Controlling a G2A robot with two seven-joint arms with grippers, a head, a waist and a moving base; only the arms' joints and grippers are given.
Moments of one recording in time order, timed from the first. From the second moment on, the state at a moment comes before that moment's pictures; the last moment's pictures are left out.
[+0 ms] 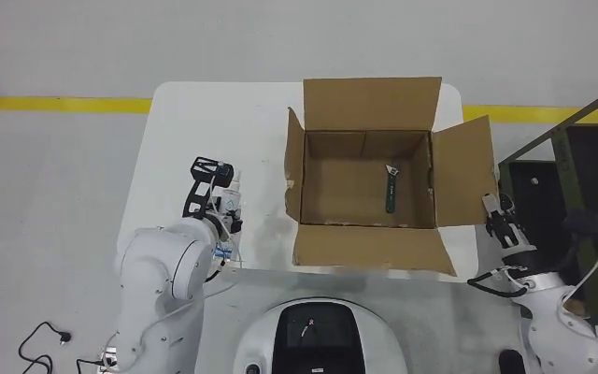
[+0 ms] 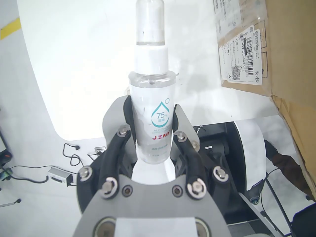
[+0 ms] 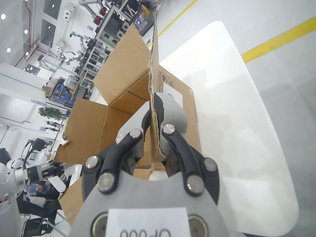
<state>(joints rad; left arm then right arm) 1.17 -1.57 -1.45 -2.15 1.56 -0.14 -1.54 -1.72 -1.21 1.86 -2.08 -0.33 -0.09 0.26</state>
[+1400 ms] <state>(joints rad) 1.26 -1.55 -1.34 -1.84 1.52 0.00 -1.36 -1.72 -1.21 1.86 -2.08 -0.33 -0.09 0.26</state>
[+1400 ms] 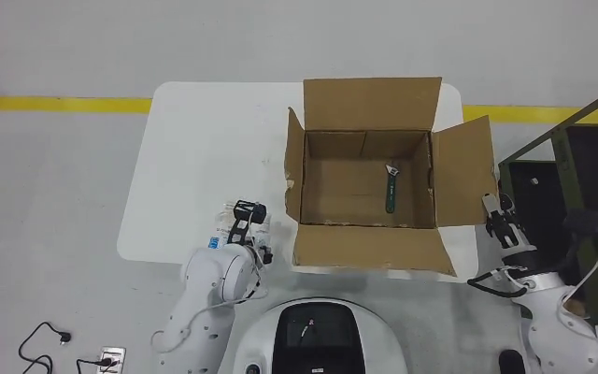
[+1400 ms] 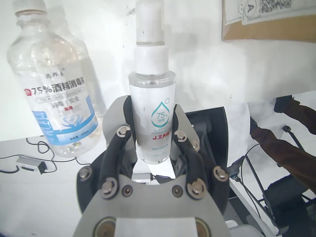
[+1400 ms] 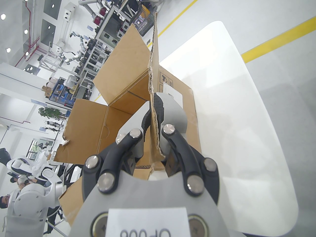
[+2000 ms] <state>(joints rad) 1.17 -1.55 -1.34 -1.66 1.56 0.08 -1.33 -1.72 -1.21 1.86 -2.08 -0.33 -0.09 0.26</state>
